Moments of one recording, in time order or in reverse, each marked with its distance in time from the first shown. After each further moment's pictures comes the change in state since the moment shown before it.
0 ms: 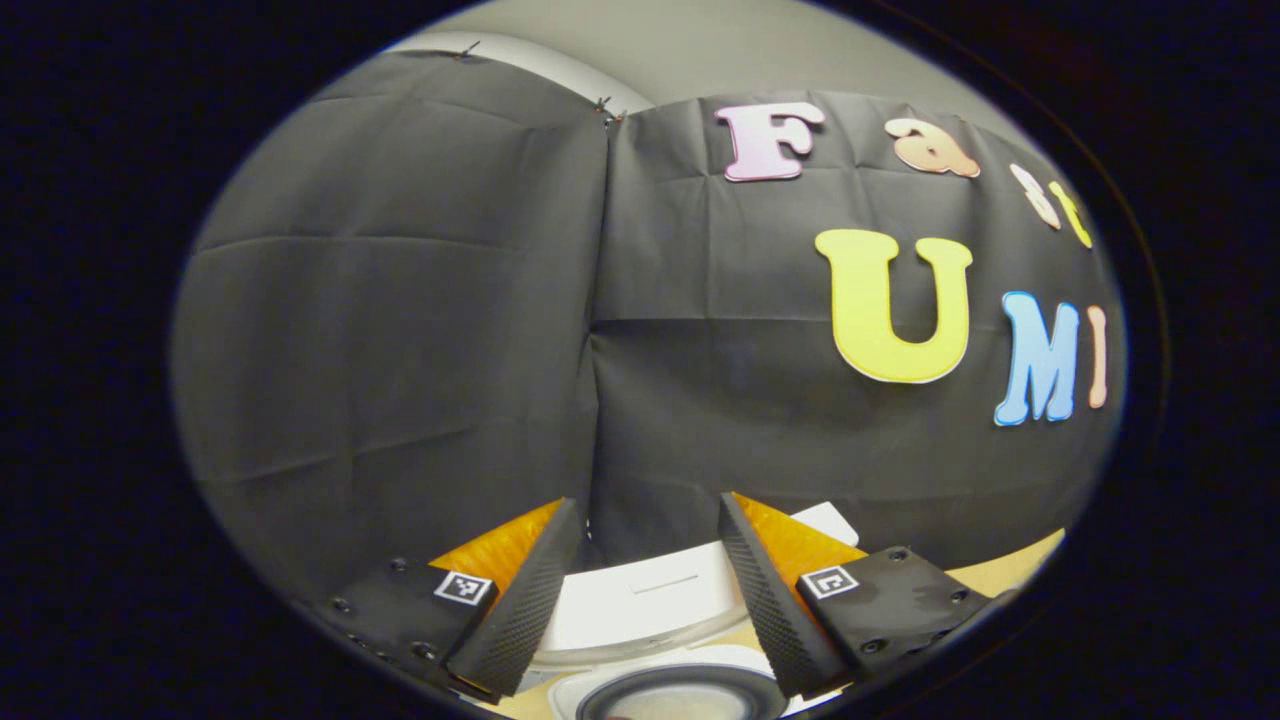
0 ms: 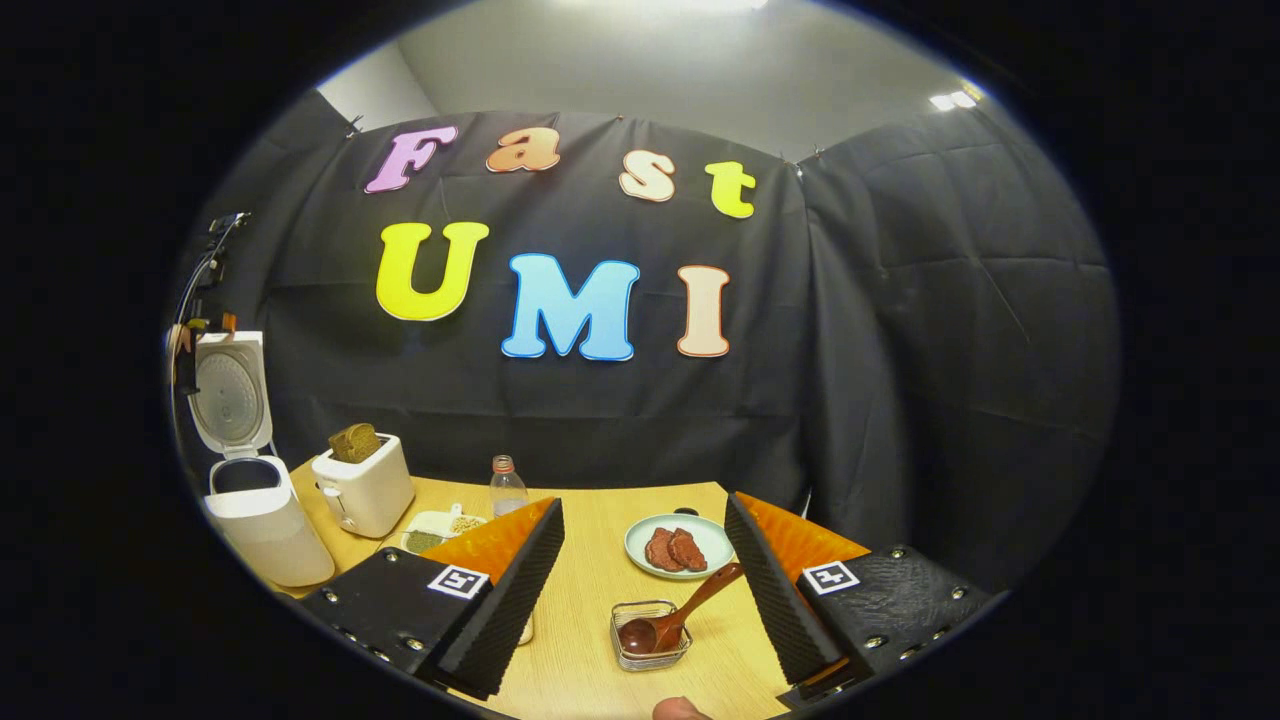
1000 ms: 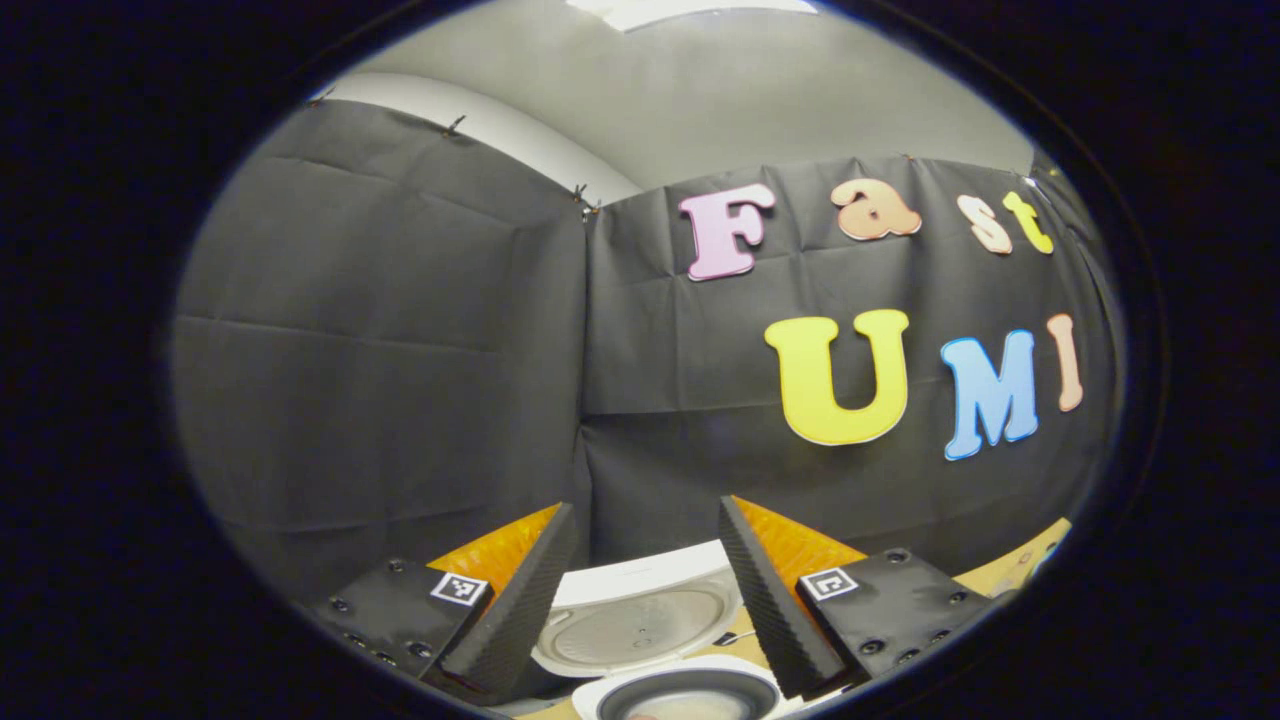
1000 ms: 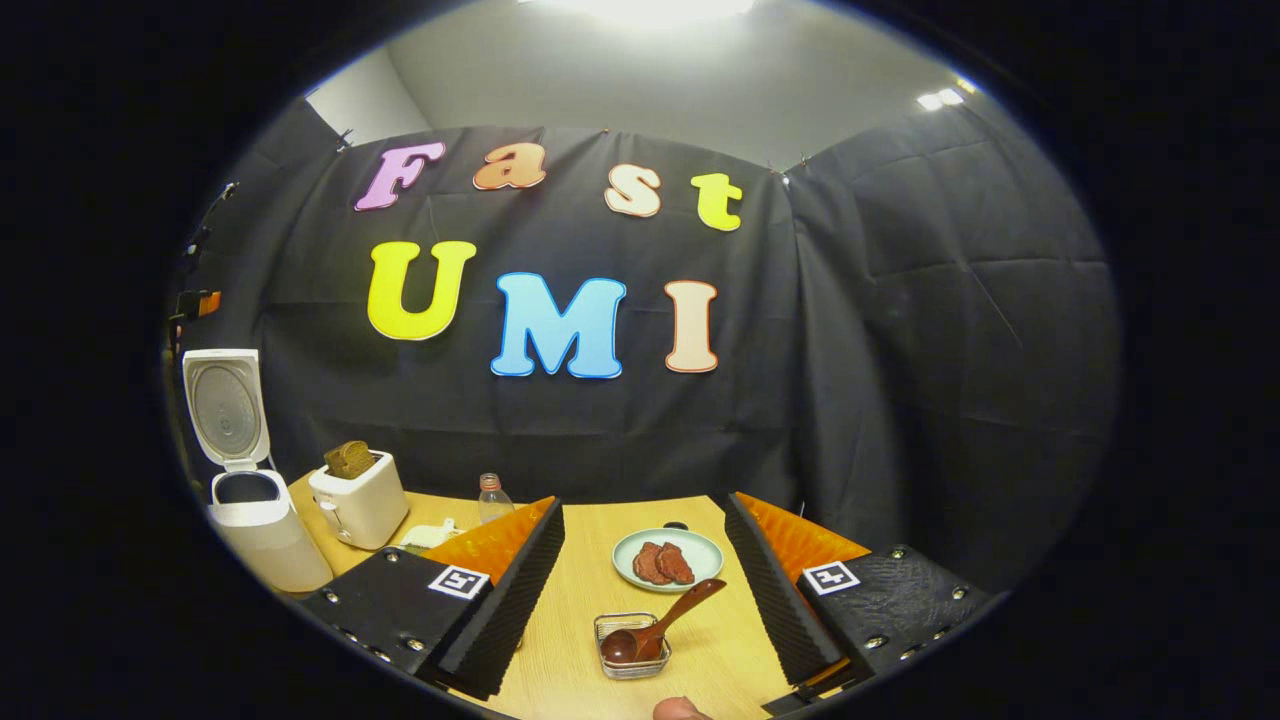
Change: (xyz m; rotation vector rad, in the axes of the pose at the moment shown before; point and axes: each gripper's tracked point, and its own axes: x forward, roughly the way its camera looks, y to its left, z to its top) left arm -0.091 -0.005 0.072 0.054 -0.227 -0.045; right arm -0.009 -0.021 0.009 0.016 -0.022 -0.043
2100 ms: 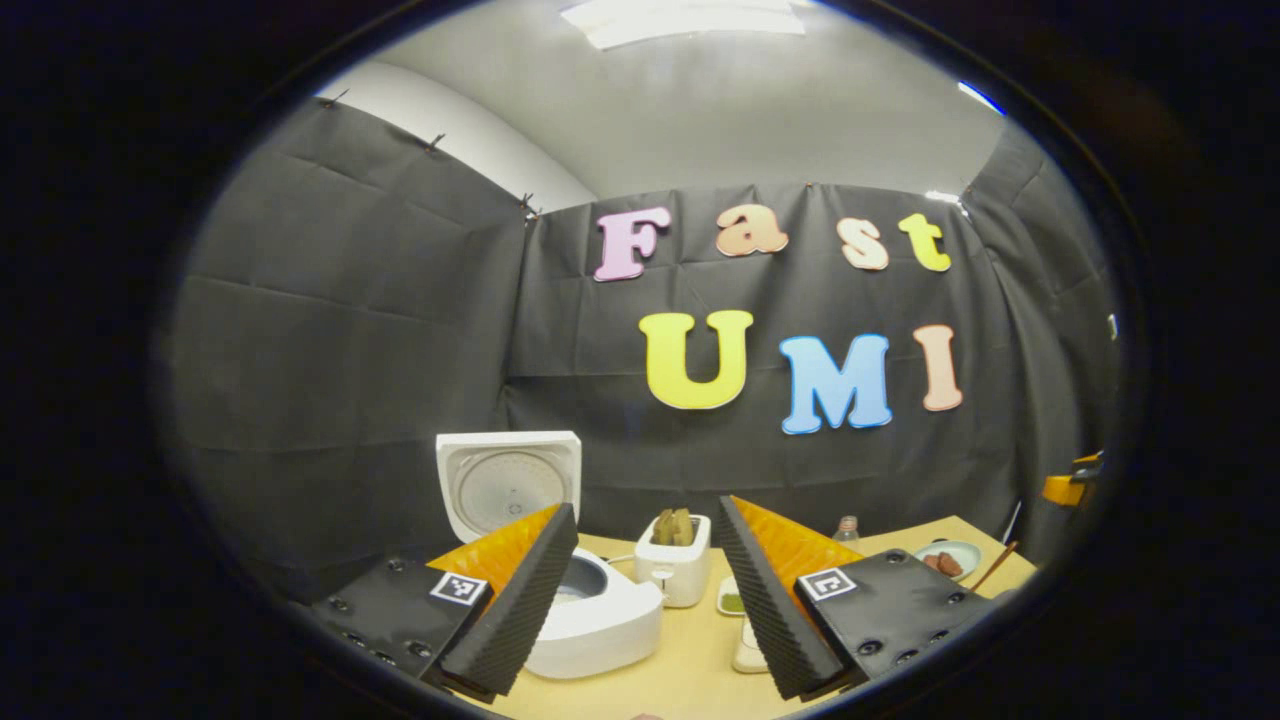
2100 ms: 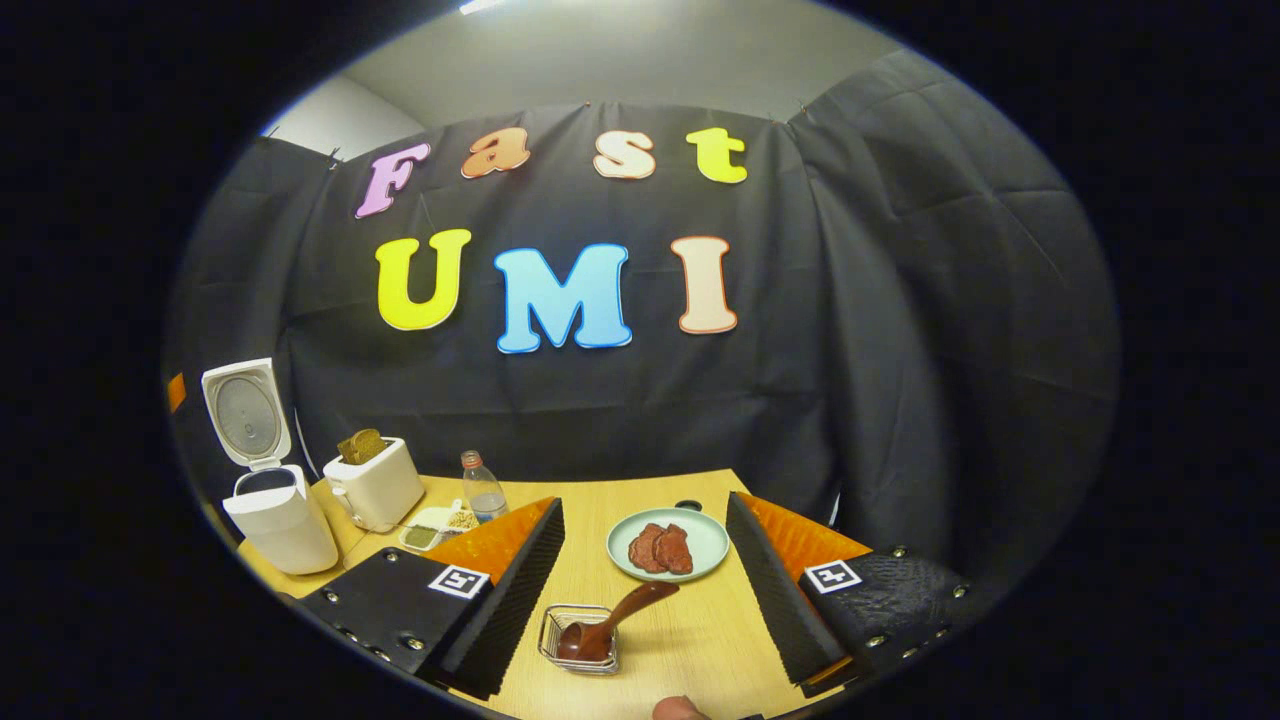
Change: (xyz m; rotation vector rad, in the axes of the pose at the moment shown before) left arm -0.319 -0.146 -0.036 -0.057 0.015 -0.173; right arm 0.050 -0.070 -0.007 0.052 0.044 0.188
